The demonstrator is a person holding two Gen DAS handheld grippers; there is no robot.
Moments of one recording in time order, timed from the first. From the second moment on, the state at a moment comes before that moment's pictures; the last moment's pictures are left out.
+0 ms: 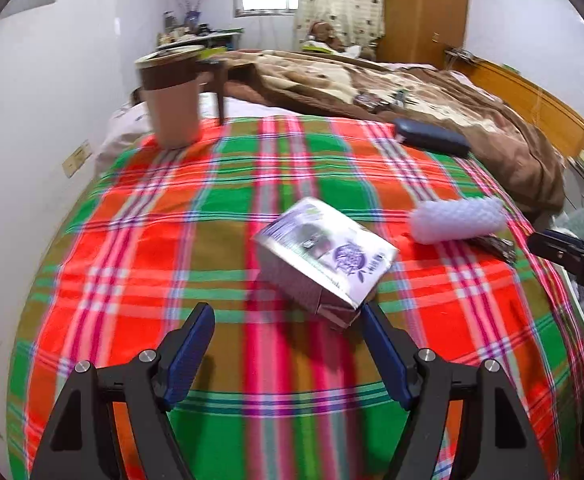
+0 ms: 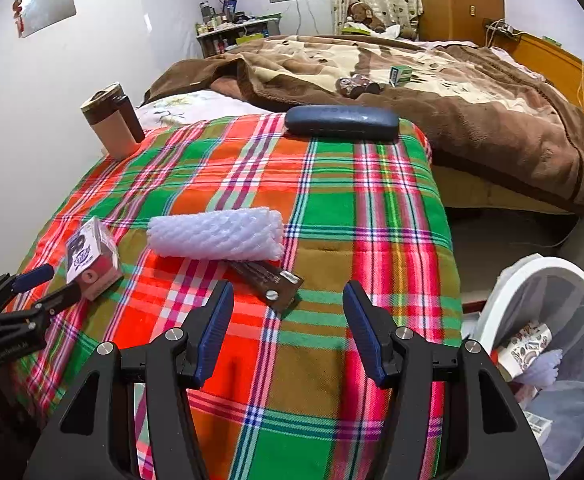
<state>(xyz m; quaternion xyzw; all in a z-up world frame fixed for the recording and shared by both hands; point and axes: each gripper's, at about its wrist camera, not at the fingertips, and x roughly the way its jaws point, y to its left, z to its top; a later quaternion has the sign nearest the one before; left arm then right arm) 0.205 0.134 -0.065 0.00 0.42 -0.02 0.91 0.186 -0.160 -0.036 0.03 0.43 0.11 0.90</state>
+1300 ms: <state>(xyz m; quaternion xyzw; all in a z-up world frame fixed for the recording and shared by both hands) 0.242 0.125 -0.062 -0.09 0.41 -0.06 0.91 0.219 -0.128 -0.037 -0.03 0.45 0.22 0.87</state>
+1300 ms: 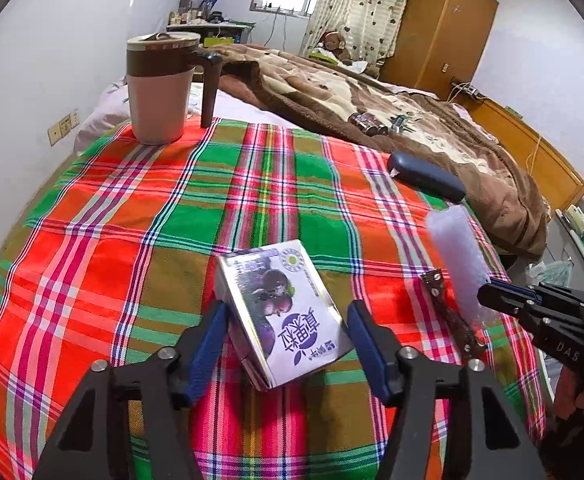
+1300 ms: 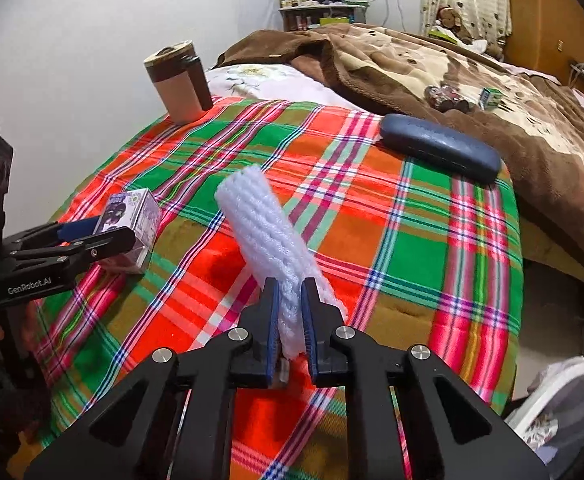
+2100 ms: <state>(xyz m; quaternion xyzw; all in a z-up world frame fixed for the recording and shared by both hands) 0.252 0.117 -0.069 -0.09 0.43 -0.05 0.90 0.218 -0.122 -0.030 -0.04 0.42 0.20 0.88</state>
